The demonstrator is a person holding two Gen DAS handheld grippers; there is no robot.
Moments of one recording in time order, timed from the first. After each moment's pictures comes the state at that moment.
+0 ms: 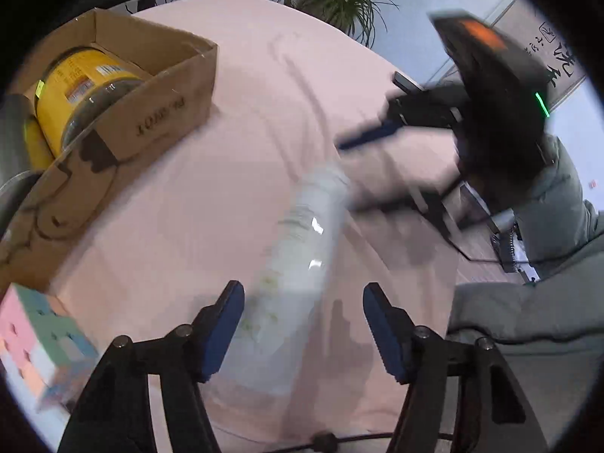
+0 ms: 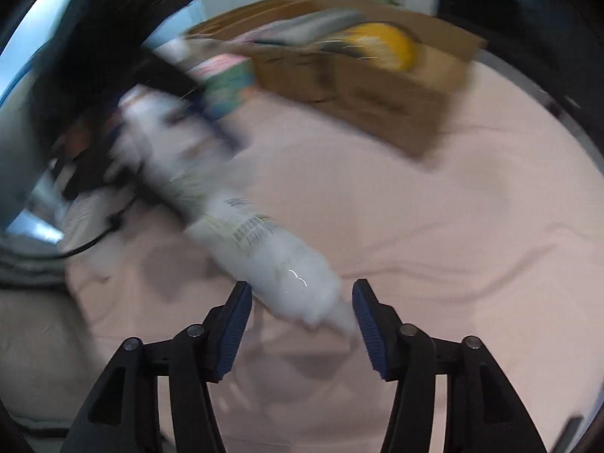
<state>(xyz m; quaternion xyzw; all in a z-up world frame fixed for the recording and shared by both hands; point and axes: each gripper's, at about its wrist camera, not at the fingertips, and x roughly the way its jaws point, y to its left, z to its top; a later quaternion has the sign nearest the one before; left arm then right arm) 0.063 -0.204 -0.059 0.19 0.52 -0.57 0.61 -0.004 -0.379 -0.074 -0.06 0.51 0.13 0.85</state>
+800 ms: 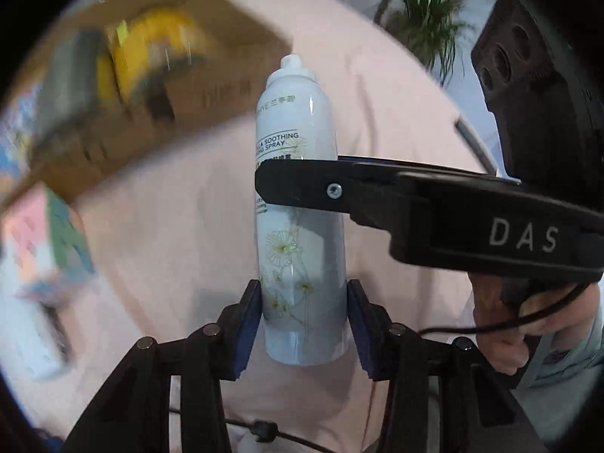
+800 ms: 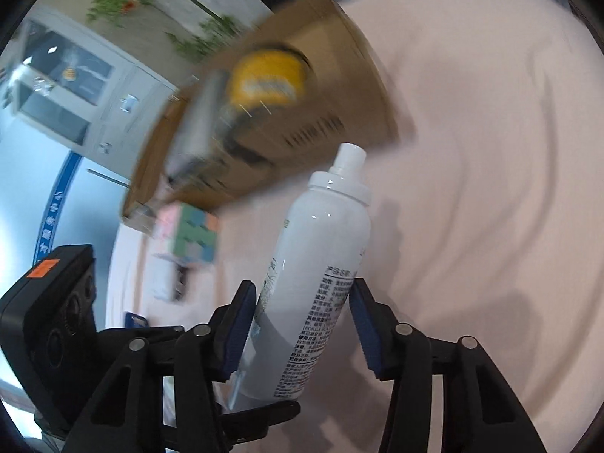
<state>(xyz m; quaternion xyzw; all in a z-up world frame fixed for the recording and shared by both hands) 0.053 -0.204 -0.039 0.11 0.56 -0.44 0.69 0.032 -0.353 -0.068 0.29 0.44 0.03 0.85</state>
